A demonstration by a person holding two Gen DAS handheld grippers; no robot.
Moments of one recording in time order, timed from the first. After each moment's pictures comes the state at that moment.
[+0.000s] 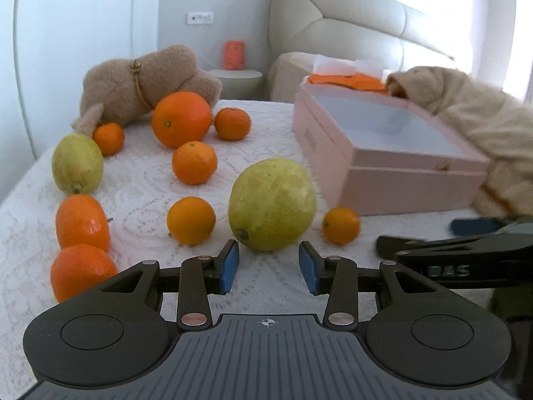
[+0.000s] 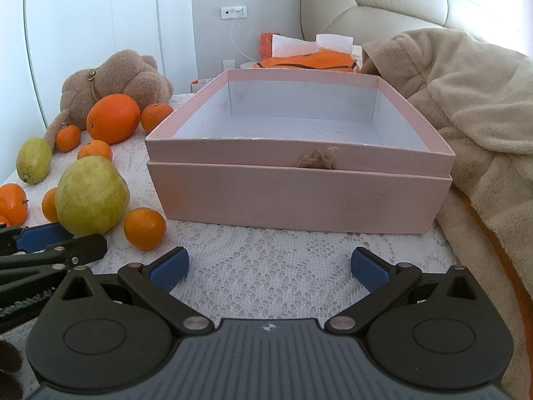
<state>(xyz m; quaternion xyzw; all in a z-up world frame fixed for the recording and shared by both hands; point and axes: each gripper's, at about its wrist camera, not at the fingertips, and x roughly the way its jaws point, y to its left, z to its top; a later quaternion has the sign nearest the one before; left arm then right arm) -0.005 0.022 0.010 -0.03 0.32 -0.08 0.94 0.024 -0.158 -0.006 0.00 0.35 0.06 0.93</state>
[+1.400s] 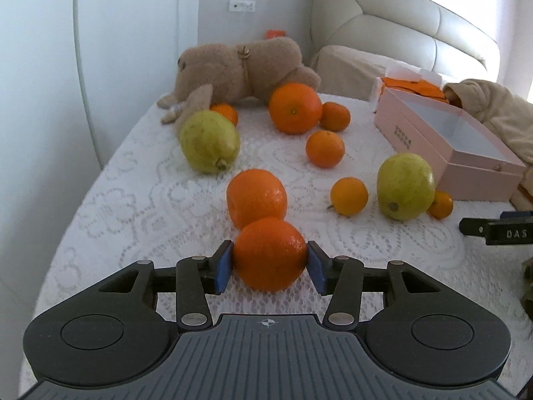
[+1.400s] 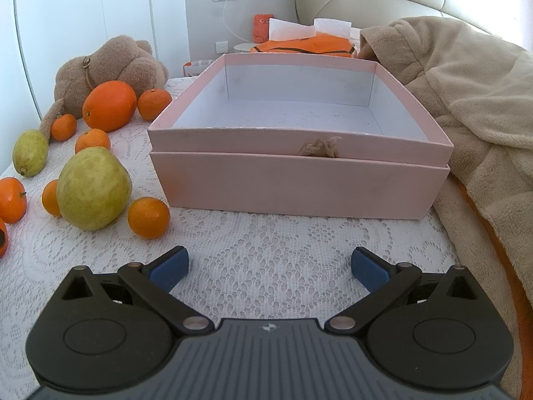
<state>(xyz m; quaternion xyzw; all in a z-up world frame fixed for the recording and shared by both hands) -0.029 0.133 0.015 -0.04 0.35 -0.02 0.94 0.024 -0.151 -0.007 -0.01 0.37 0.05 0.93</state>
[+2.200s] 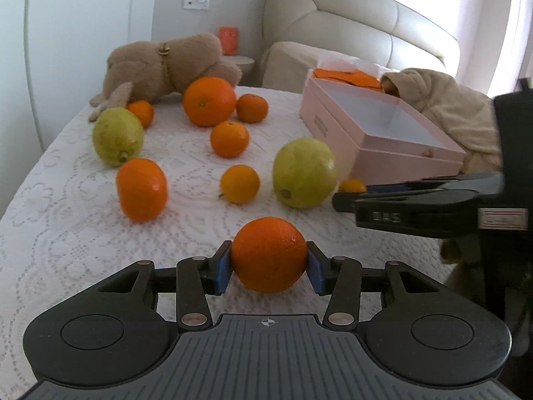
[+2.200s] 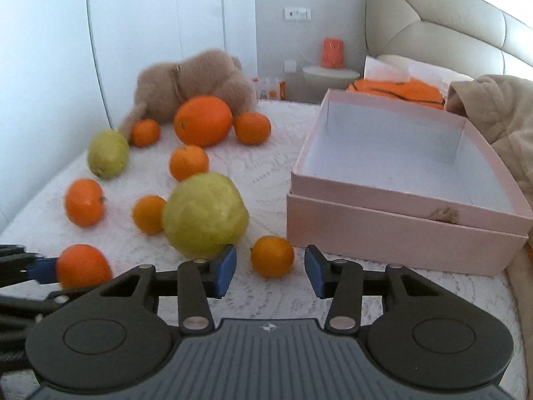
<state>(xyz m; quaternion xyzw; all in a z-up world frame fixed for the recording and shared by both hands) -0.046 0.071 0.018 -0.04 0.35 -0.10 0.93 0.022 -0.093 0.007 -0.04 0.34 0.16 0.92</state>
